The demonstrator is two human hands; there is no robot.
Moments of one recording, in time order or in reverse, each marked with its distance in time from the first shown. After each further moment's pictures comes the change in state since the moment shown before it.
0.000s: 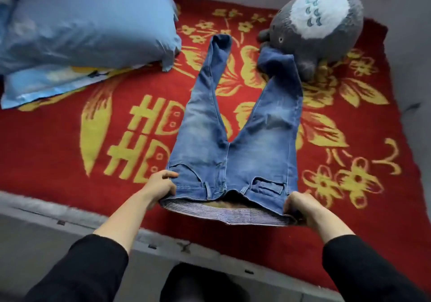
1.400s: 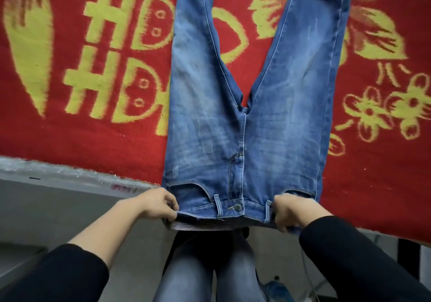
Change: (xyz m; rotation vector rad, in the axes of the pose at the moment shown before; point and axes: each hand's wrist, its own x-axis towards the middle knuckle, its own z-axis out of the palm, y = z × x) left_hand 0.058 -0.203 0.029 0.764 -0.716 -0.056; right_hand 0.051 0.108 0.156 -1.344 -0.507 -0.148
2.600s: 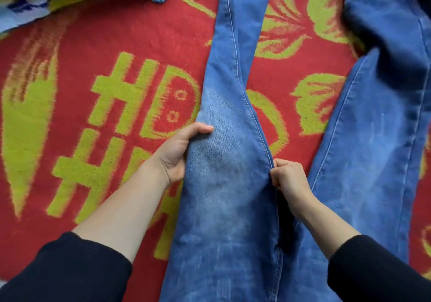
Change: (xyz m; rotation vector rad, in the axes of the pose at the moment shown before) left_hand 0.089 0.141 -0.298 -1.488 0.099 0.399; right_hand 0.099 -0.044 -0.302 1.398 0.685 -0.373
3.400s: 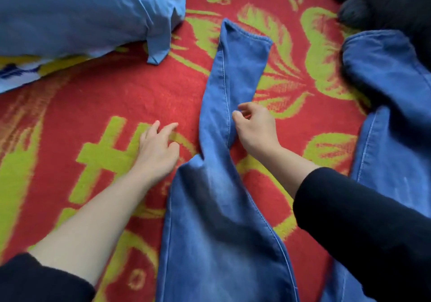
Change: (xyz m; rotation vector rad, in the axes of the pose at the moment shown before) left_hand 0.089 0.112 -0.047 1.387 0.673 0.520; right_hand 0.161 -0.162 0.060 -0.344 0.240 -0.414
